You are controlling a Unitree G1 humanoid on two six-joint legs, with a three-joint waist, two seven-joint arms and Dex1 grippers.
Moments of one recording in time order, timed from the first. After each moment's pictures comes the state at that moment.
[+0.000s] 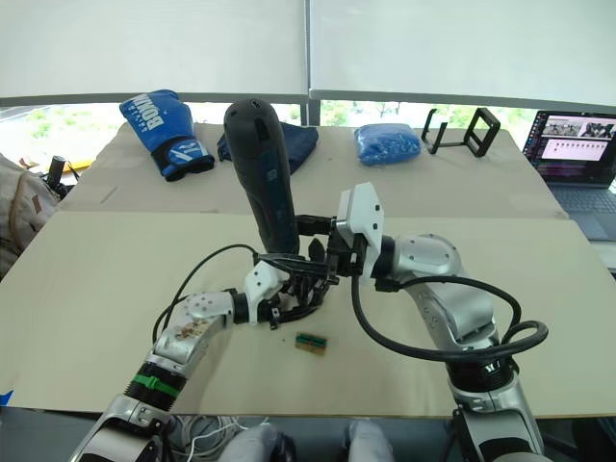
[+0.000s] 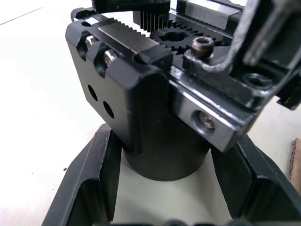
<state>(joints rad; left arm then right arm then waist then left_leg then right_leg) -0.41 0.30 -0.24 0.21 -0.12 0.16 -0.93 -0.57 -0.44 0.13 -0.34 0.53 0.39 0.95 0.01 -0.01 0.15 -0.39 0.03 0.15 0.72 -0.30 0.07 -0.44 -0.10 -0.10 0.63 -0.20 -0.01</state>
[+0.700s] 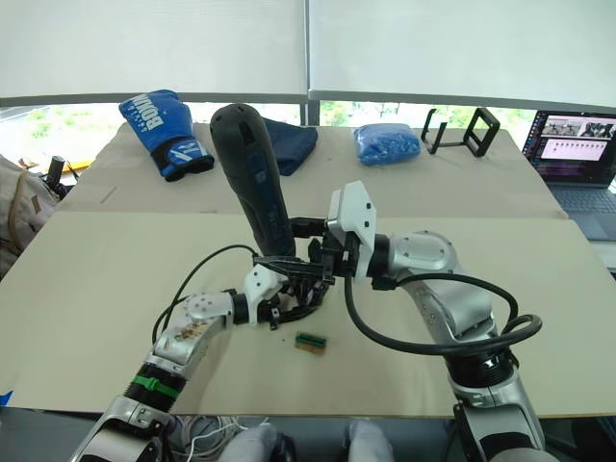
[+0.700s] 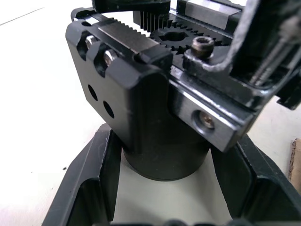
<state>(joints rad) -0.41 0.30 -0.24 0.20 -0.12 0.16 -0.92 -0.60 -0.45 0.15 -0.34 0.52 0.43 0.95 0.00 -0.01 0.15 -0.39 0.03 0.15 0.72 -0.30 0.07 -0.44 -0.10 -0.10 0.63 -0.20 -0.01</state>
